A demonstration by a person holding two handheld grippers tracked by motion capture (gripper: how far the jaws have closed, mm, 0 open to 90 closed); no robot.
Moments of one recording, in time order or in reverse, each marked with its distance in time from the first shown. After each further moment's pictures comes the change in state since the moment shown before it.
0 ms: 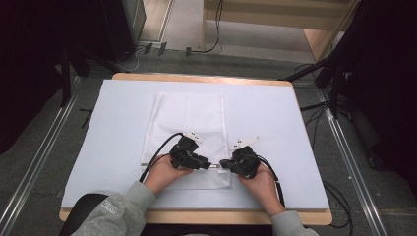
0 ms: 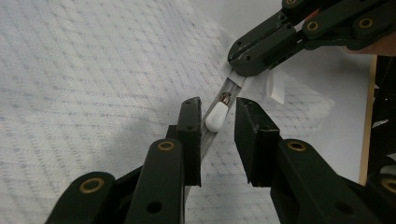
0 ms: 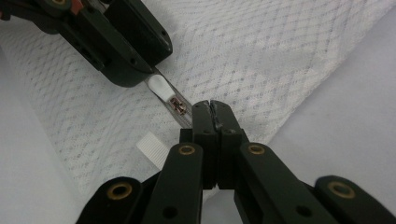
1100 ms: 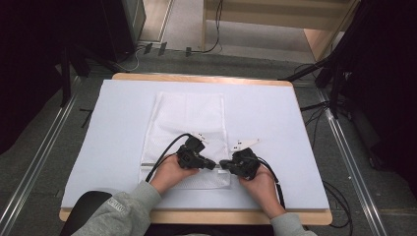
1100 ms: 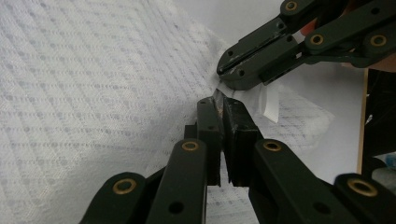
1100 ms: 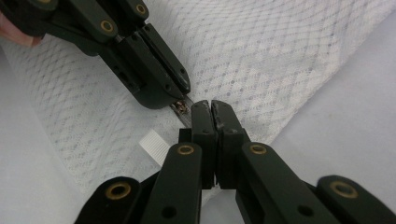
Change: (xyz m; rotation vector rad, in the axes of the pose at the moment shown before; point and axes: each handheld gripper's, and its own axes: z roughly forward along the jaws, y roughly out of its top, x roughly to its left) left arm 0.000 0.009 0.016 0.021 -0.061 -0.034; right arm 0.003 -0.003 0.000 -0.021 -0.014 -0.022
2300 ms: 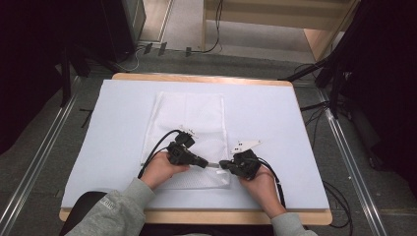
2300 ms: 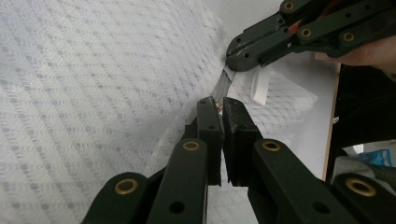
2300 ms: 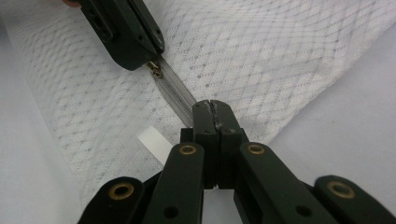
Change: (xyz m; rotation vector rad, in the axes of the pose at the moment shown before) left arm 0.018 -0.008 -0.027 0.016 -0.070 -0.074; right arm -0.003 -0.005 0.000 -0.032 0.026 -0.029
